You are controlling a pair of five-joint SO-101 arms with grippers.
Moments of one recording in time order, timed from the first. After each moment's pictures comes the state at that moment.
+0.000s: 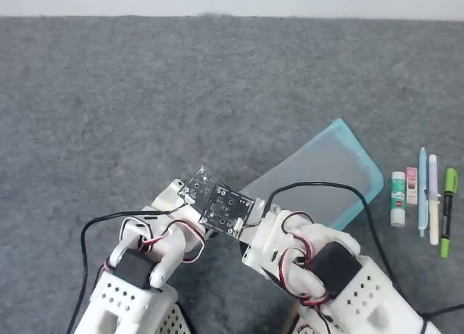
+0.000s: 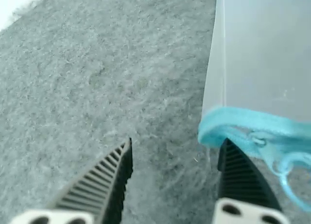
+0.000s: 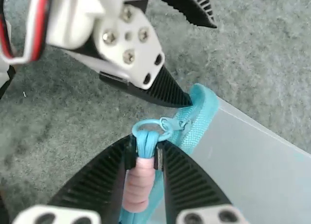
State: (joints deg) left arm 18.6 -82.9 85.3 50.8 -14.3; right arm -49.8 -66.5 54.5 76.4 21.1
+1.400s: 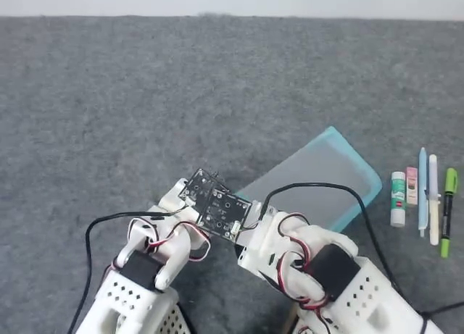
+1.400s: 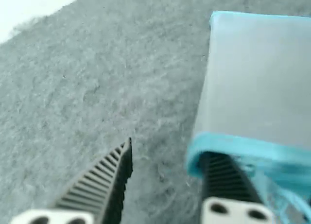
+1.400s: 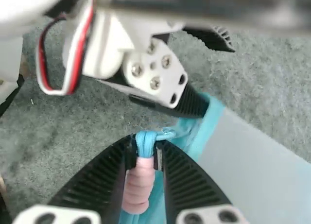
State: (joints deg) left arm 20.7 -83.0 90.7 39.6 -9.9; right arm -51.9 -66.5 54.5 74.9 19.9
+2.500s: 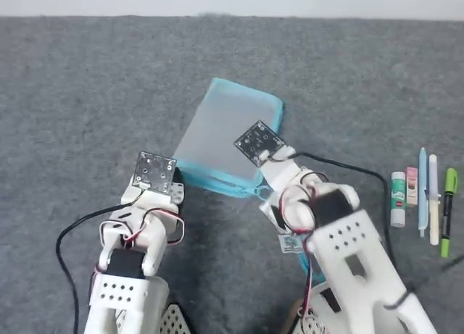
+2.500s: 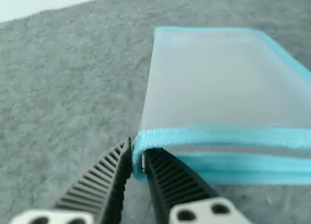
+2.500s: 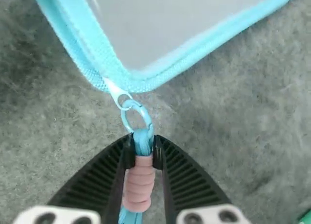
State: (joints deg) left arm -0.3 -83.0 93.1 36.7 -4.4; right arm -27.7 -44.4 49.4 68.9 18.3
